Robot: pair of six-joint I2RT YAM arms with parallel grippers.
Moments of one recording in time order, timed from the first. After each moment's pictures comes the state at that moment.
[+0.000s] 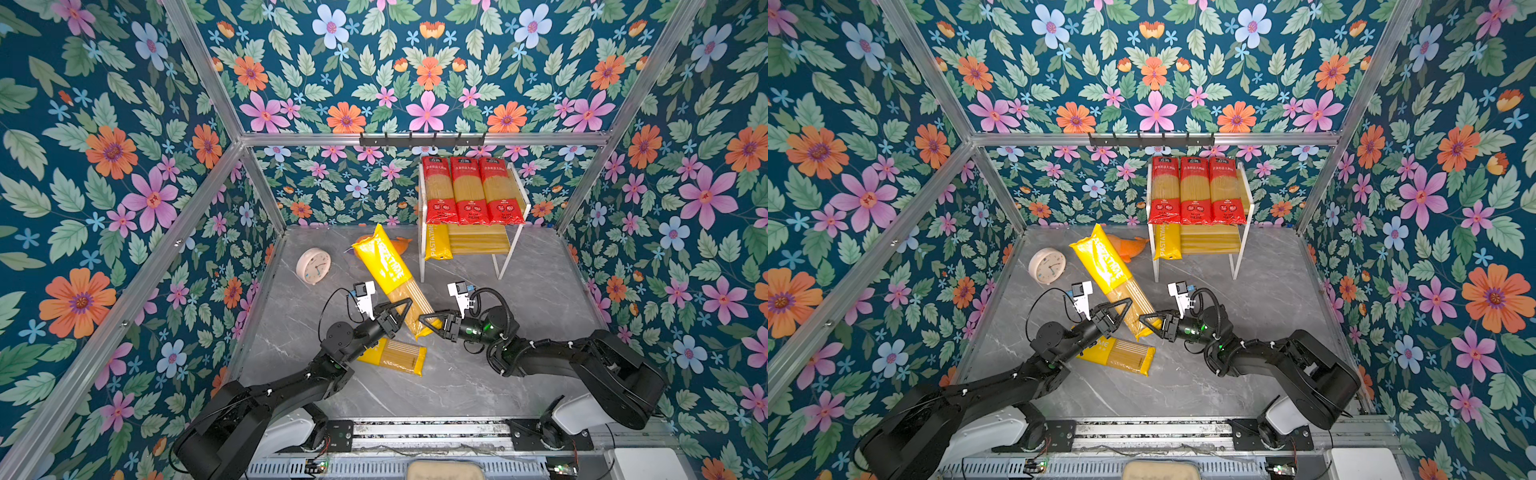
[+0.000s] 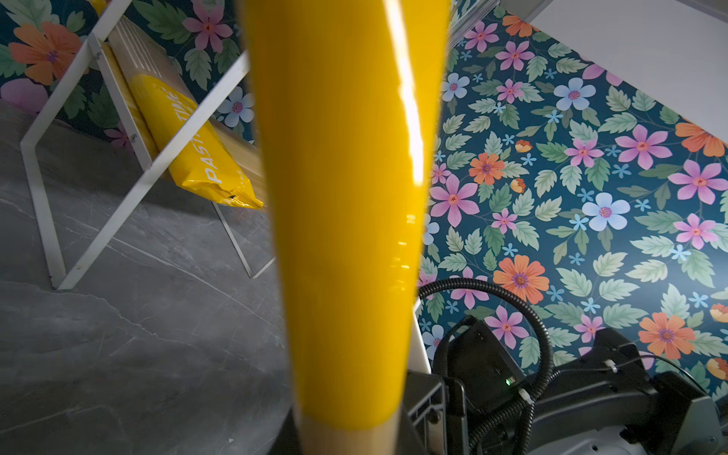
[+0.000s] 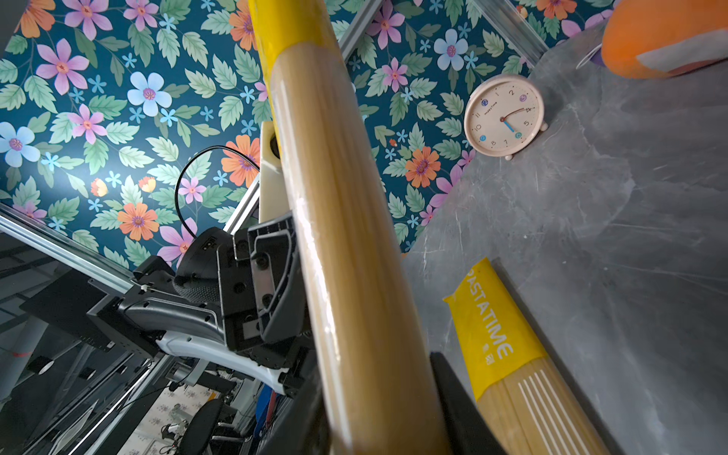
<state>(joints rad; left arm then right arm) -0.70 1.14 0.28 1.06 0.23 -0.91 0.70 1.51 0.43 1.16 -0.60 0.95</state>
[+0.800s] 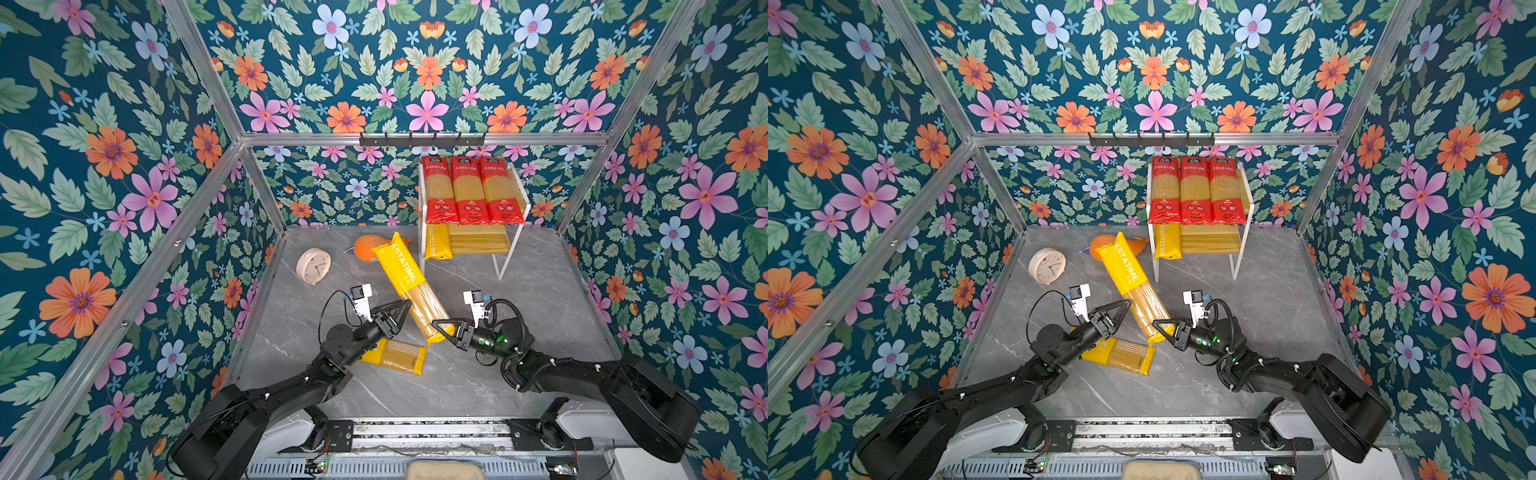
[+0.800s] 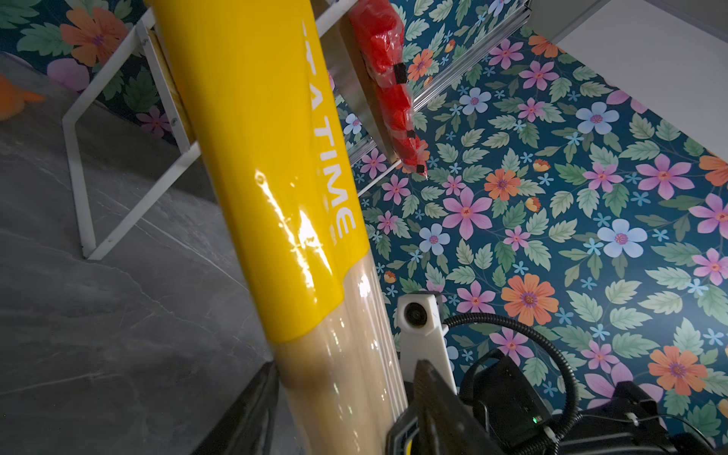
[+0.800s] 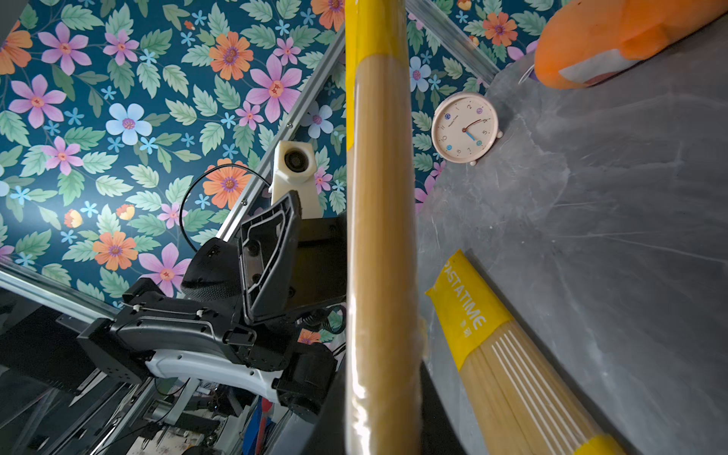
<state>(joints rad) -0.70 1.10 0.24 1.03 0.18 -0.95 0.70 1.25 0.28 1.00 -0.46 0.95</state>
